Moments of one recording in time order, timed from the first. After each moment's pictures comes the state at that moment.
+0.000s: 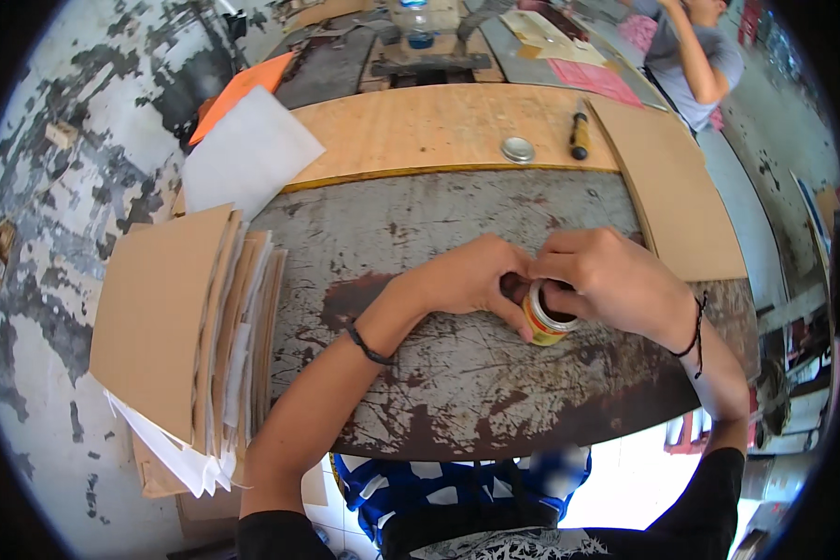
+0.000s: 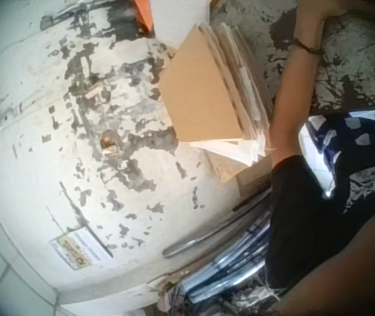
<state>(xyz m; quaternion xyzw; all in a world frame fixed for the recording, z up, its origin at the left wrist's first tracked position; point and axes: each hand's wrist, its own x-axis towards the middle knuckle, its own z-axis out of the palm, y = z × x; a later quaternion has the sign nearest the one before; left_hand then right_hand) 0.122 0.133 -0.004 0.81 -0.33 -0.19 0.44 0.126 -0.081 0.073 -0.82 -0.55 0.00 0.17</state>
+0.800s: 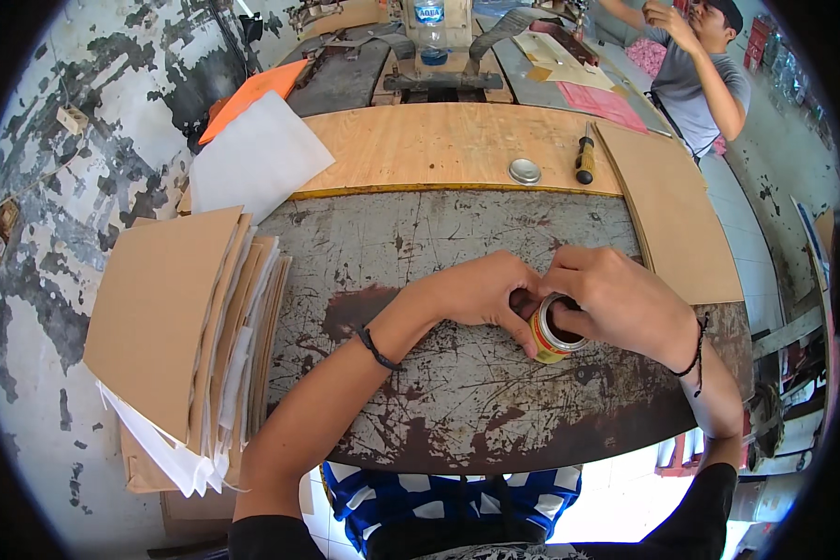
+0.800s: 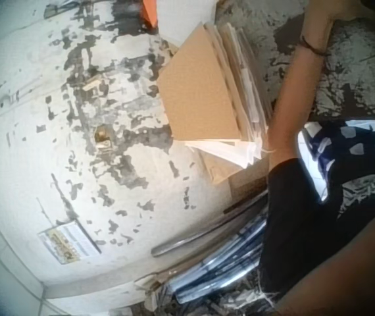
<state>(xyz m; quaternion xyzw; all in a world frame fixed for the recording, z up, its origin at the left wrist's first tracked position) 0.129 0.130 -0.007 0.80 -0.35 -0.19 0.44 0.126 -0.083 0.077 -0.83 -0.55 0.02 0.14</state>
